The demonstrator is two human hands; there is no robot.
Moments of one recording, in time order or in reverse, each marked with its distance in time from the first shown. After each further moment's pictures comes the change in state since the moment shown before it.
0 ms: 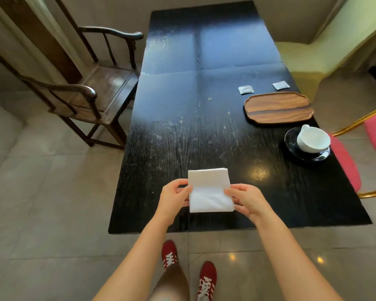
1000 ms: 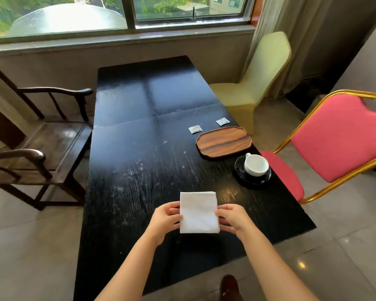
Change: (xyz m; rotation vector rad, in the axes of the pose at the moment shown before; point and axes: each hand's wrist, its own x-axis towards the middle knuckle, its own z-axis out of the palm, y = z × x) left_hand 0.055 0.058 0.047 0.084 -0.320 -0.074; right_hand 0.011 -0.039 -0.049 0.034 0.244 0.043
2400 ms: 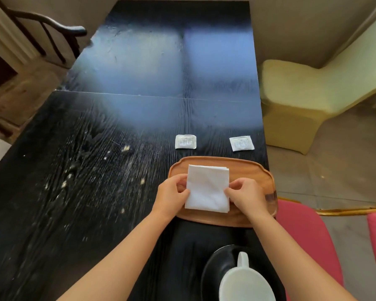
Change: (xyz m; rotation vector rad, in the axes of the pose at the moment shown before) left_hand 0.383 0.096 0.145 0.331 0.505 0.167; right_hand 0.426 -0.177 -0.101 -0.749 -0.092 -0.349
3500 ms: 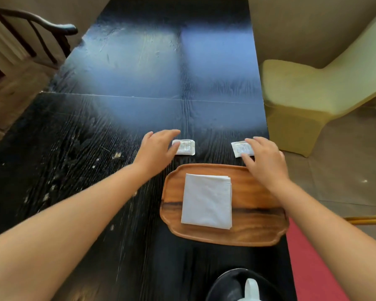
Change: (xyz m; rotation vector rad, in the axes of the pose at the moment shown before) left_hand 0.122 0.010 -0.046 0.585 0.099 0.458; right_hand 0.098 -0.013 -0.036 -0.501 0.313 -0.442
